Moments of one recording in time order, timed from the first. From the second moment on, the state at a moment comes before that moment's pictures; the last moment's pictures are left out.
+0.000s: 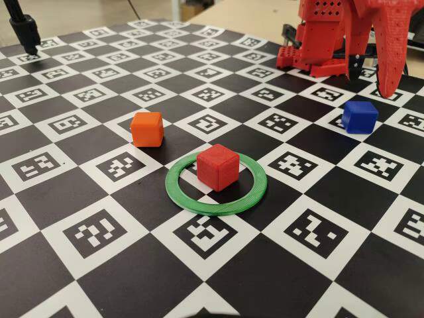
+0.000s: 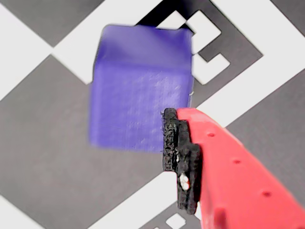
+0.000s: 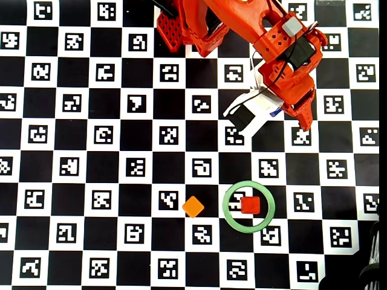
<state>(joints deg) -42.2 103.3 118.1 67.7 -2.1</state>
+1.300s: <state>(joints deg) -46.3 99.1 126.9 56.2 -0.8</state>
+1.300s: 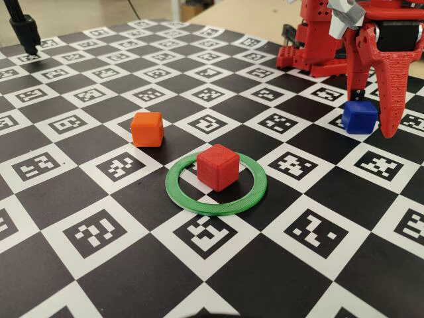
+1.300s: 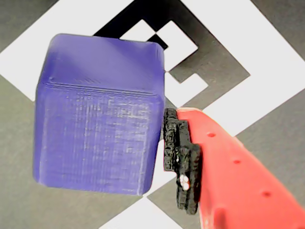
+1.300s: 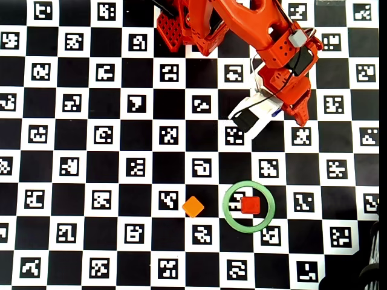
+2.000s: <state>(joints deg) -46.3 99.1 126.9 54.9 -0.1</state>
